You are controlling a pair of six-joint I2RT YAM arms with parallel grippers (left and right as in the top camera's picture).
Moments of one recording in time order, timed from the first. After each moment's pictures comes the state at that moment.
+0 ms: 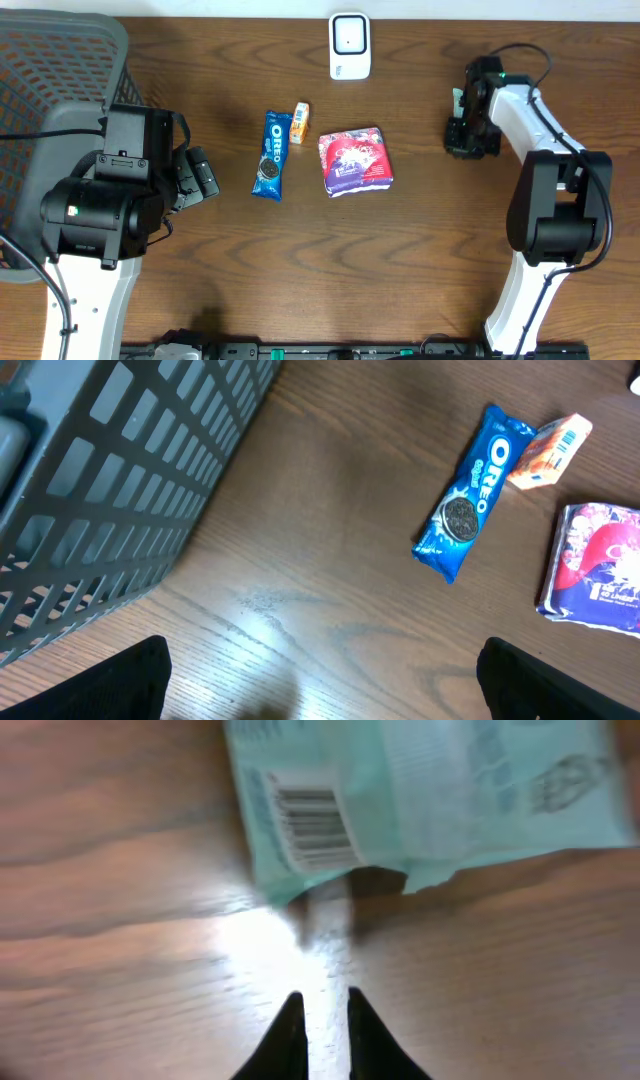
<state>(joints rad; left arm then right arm) -0.14 1.18 1.47 -1.39 -0.21 -0.48 0.01 2.15 1.65 -1.04 0.01 0.22</state>
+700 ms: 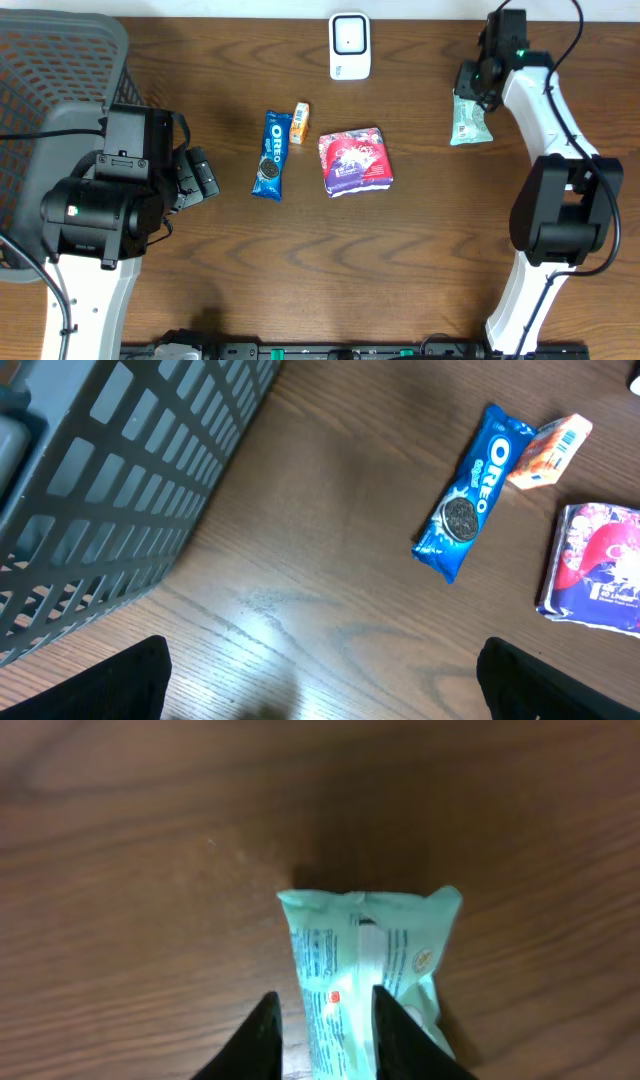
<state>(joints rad) -0.14 1.18 1.47 -1.39 -0.21 -0.48 -0.01 2.15 1.74 -0.68 0.05 0.22</state>
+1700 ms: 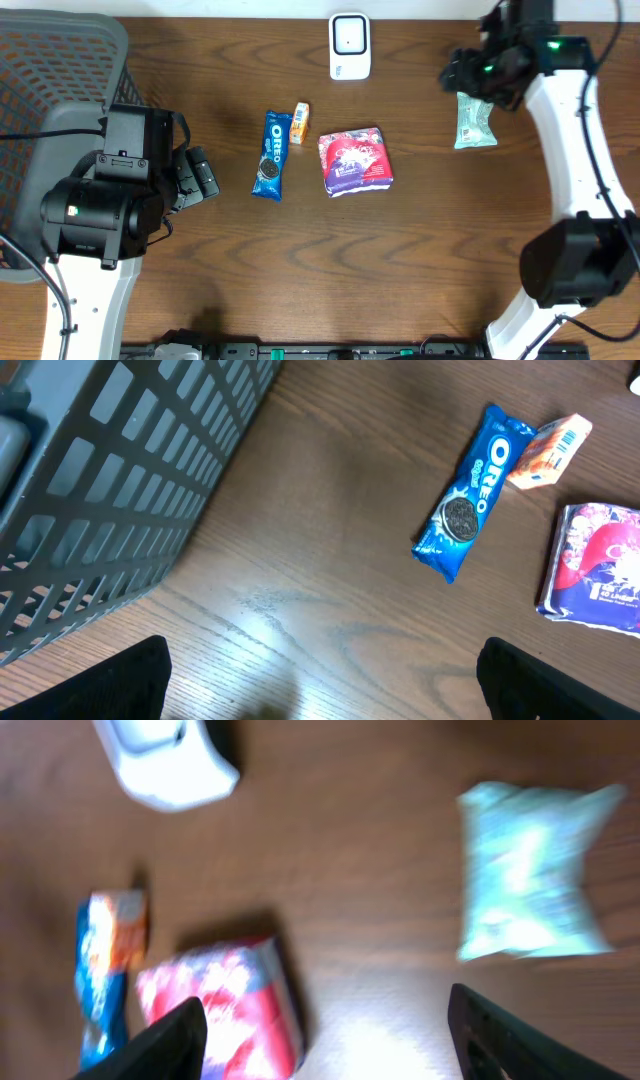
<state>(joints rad) -0.14 1.18 1.47 -1.39 -0.21 -0.48 0.04 1.91 1.85 -1.05 -0.23 0.26</state>
